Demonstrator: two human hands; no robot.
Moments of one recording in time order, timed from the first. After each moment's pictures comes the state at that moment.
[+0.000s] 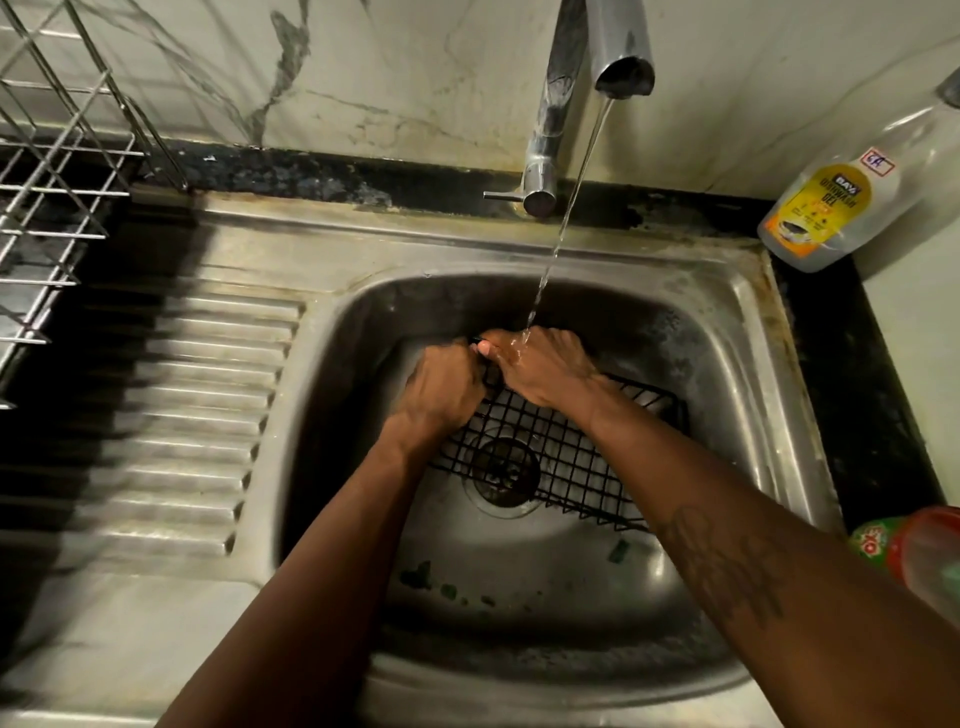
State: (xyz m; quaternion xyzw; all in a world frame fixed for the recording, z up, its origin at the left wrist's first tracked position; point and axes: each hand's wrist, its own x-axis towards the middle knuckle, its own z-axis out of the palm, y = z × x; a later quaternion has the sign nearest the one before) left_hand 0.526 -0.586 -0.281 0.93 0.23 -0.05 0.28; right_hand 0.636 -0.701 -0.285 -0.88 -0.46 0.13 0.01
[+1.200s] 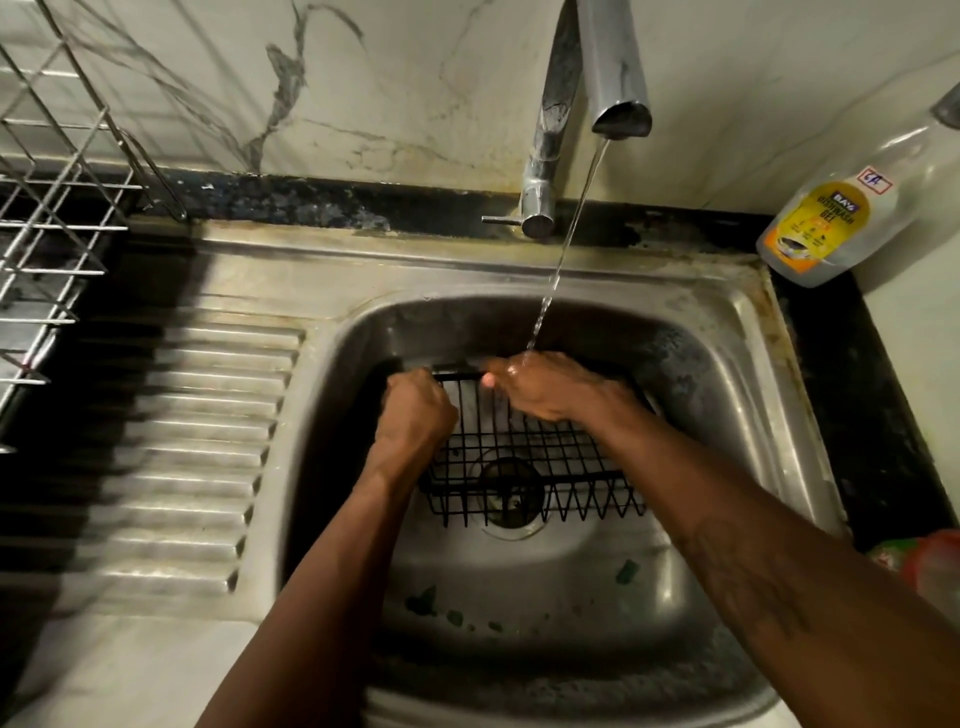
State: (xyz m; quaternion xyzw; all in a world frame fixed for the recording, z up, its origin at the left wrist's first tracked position) left_hand 0.507 -0.583 -0.259 0.80 0.42 -0.03 0.42; right_hand 0.645 -0.696 -0.280 -0.83 -0.48 0.28 0.01
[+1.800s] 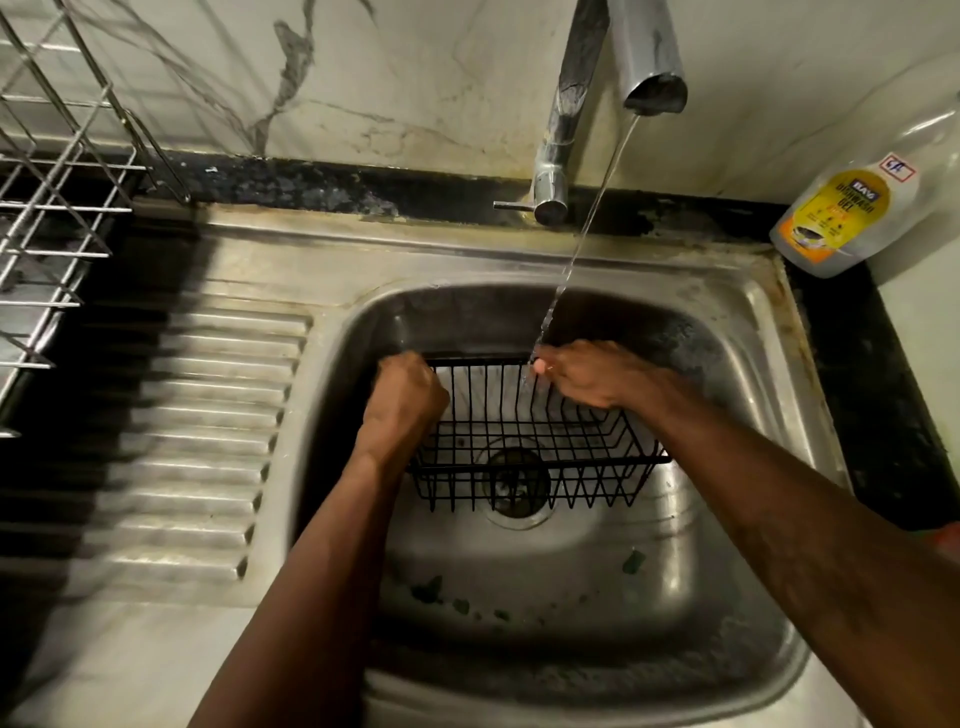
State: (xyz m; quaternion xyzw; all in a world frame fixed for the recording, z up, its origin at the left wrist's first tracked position) left_hand 0.509 -0.558 -0.267 0.86 0.38 -0.05 0.33; right_hand 0.667 -0.734 -0.269 -0.85 -0.44 0.29 -0.04
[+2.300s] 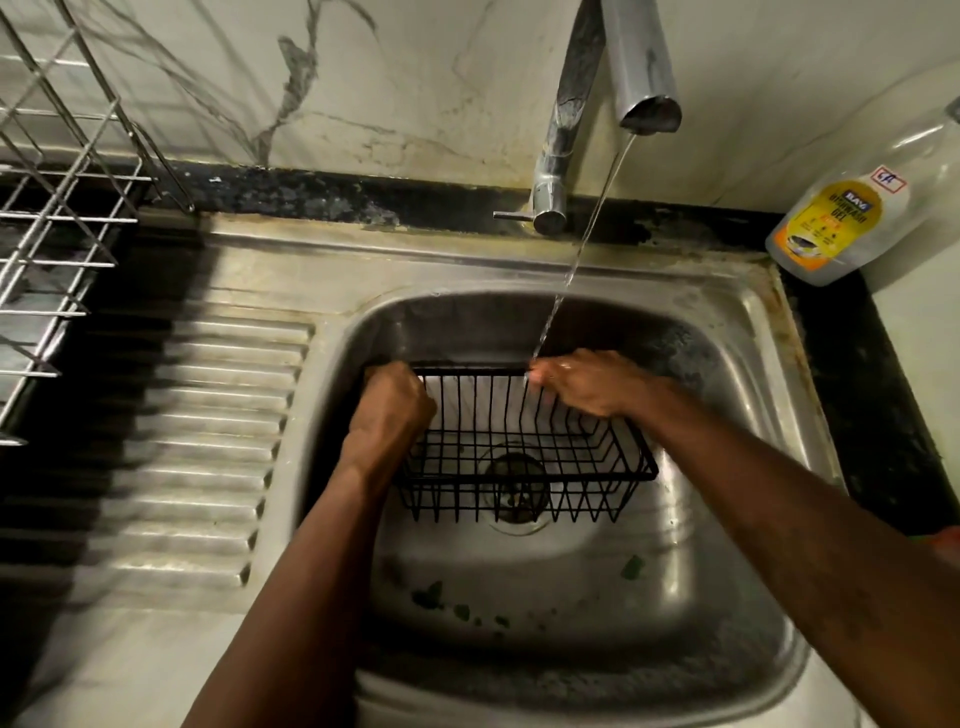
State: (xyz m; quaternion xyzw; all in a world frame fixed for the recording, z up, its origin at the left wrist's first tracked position) left_hand 0.500 -0.546 -0.264 0.86 0.40 -0.07 0.32; right_hand 0.669 -0.737 -0.277 -0.85 -0.42 0.31 -0.07
